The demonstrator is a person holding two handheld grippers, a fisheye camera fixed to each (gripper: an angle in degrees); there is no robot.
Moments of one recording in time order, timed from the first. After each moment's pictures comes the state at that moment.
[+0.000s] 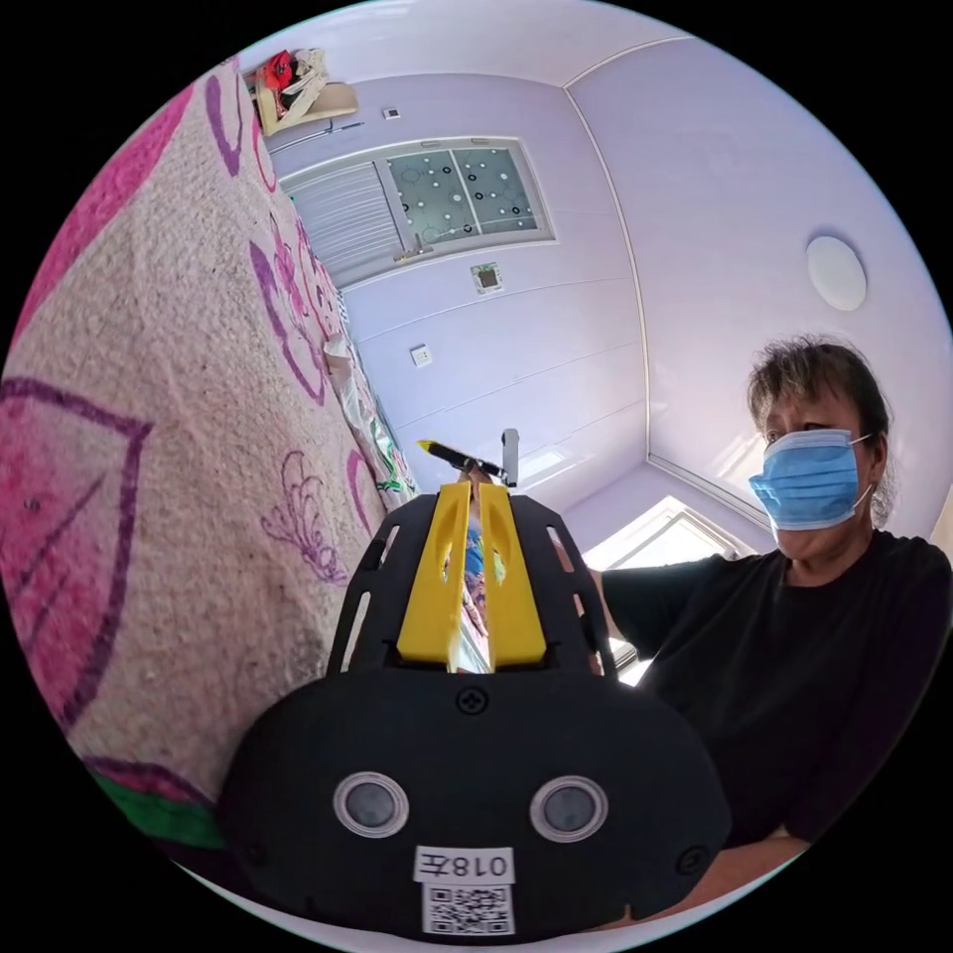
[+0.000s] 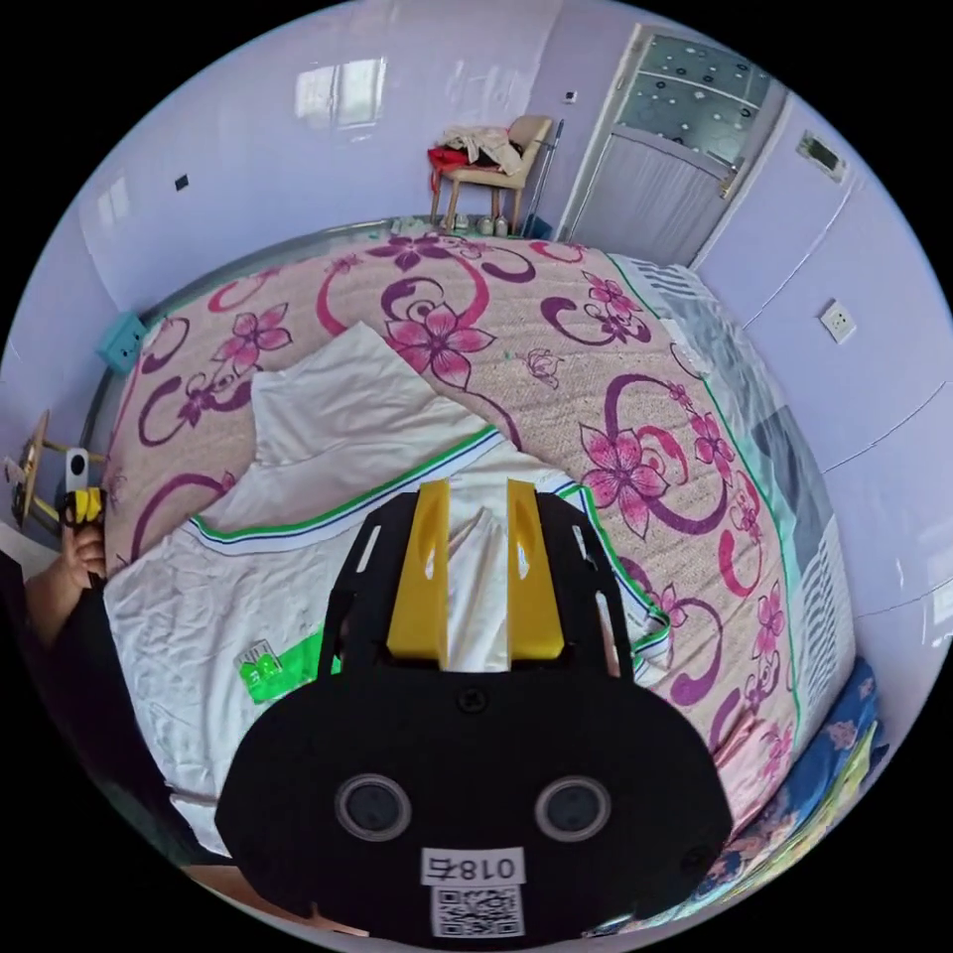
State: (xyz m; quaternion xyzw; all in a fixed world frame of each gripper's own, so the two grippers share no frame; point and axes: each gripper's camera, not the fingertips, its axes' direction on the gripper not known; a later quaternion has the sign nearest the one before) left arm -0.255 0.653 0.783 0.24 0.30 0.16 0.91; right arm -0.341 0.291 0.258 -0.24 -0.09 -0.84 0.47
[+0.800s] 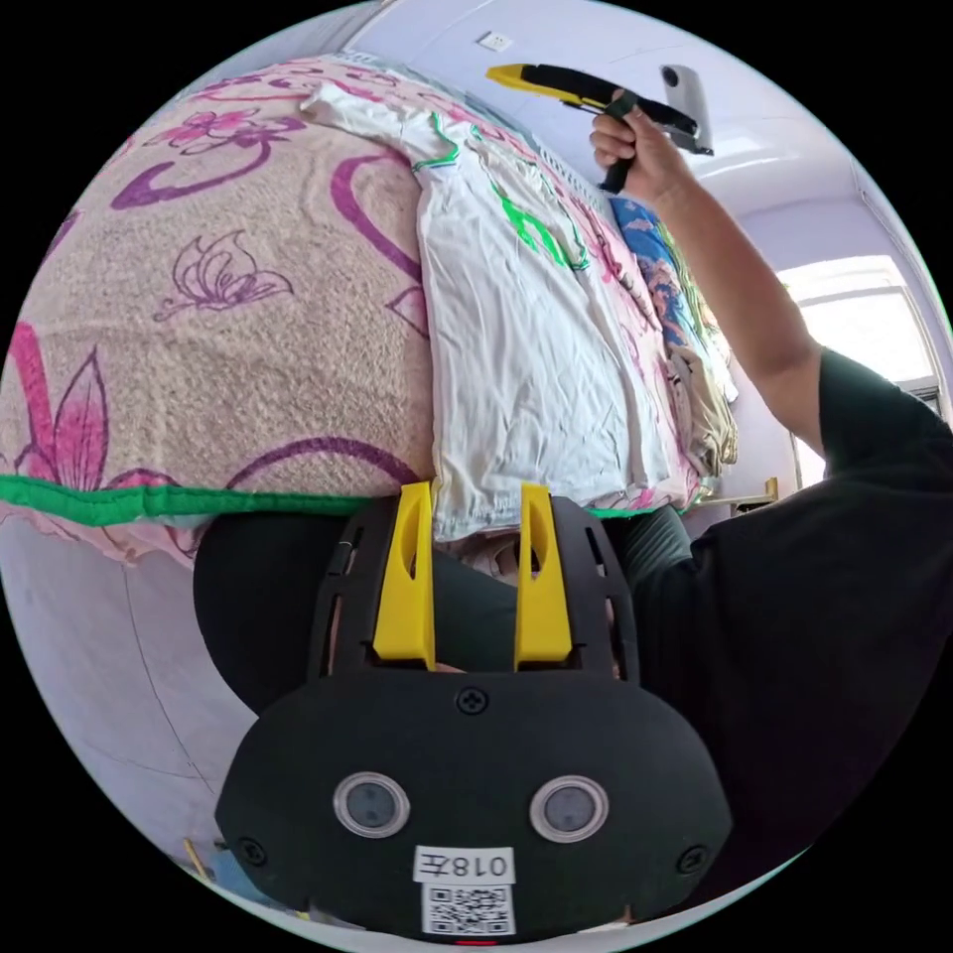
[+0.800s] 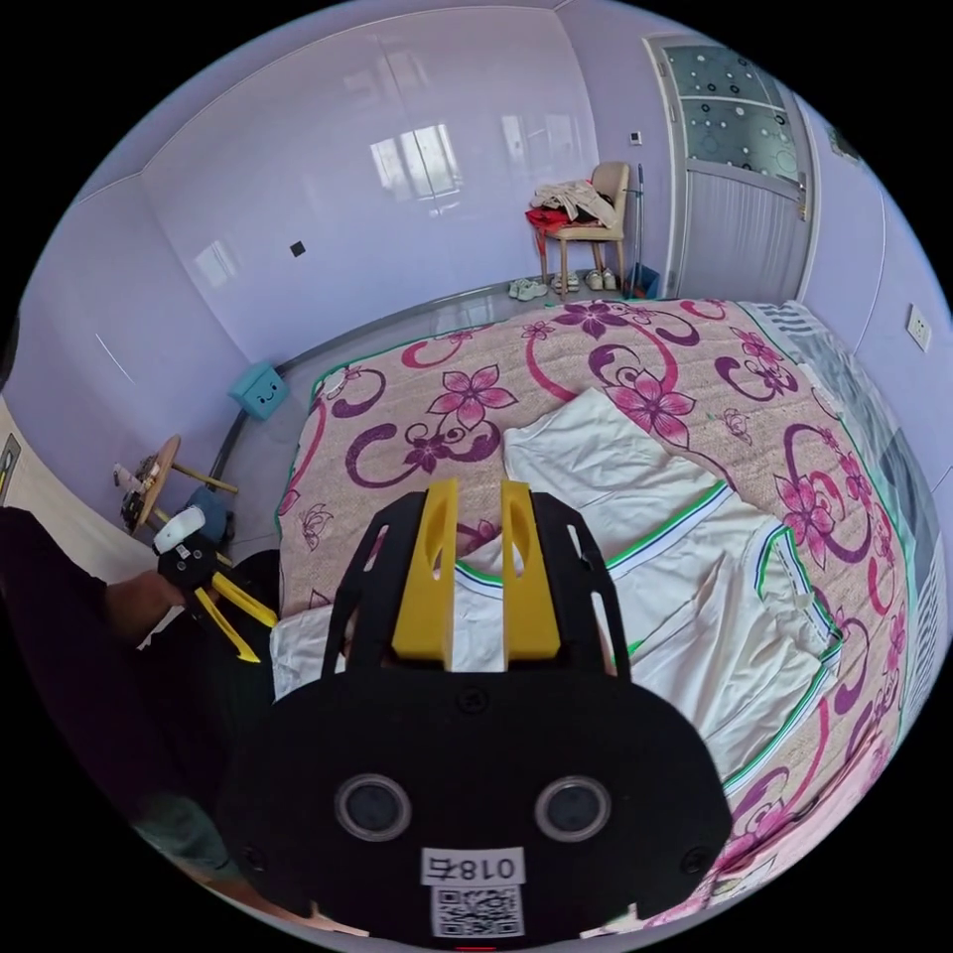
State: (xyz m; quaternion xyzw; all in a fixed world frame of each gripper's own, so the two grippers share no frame) left arm -0.056 0.652 0.824 -0.19 -0.12 0.24 0.95; right arm -0.297 0.299 0.160 -0.36 -0.25 -0.77 0.46
